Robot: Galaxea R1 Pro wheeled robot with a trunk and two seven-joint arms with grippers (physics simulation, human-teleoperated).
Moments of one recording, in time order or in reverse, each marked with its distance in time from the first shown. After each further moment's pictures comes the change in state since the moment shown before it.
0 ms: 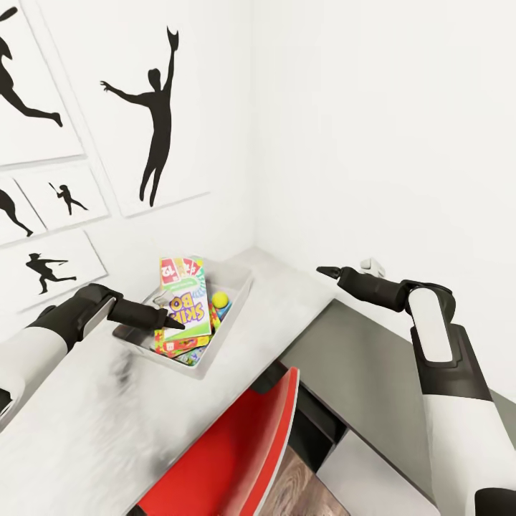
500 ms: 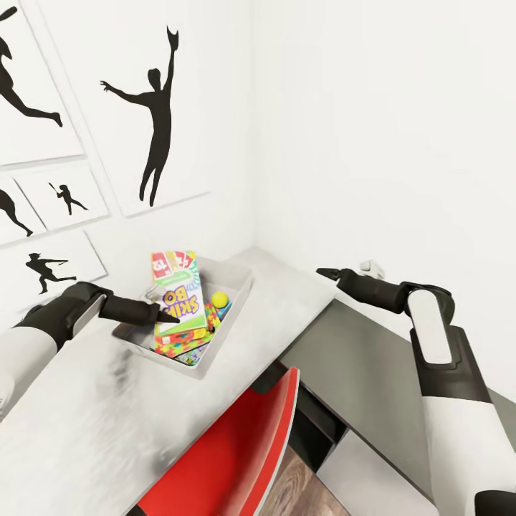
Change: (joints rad) left arm 0.000 0.034 0.039 -0.011 0.007 -0.031 -0.033; right arm 0.008 0.004 -0.002 0.000 0.002 0.000 0.001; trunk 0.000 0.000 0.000
